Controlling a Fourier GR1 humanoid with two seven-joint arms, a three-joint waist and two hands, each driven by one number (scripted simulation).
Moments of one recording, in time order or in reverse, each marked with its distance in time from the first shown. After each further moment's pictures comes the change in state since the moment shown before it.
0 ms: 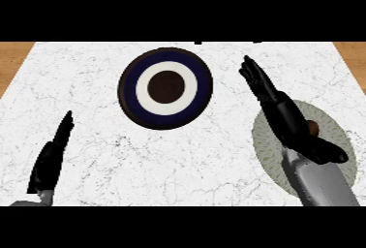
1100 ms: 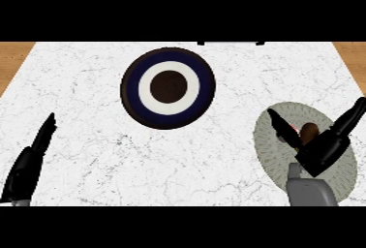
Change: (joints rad) left arm 0.072 0.085 0.046 -0.083 -0.007 -0.048 -0.021; right arm 0.205 0.180 -0.240 0.069 0.780 -1.125 0.250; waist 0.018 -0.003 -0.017
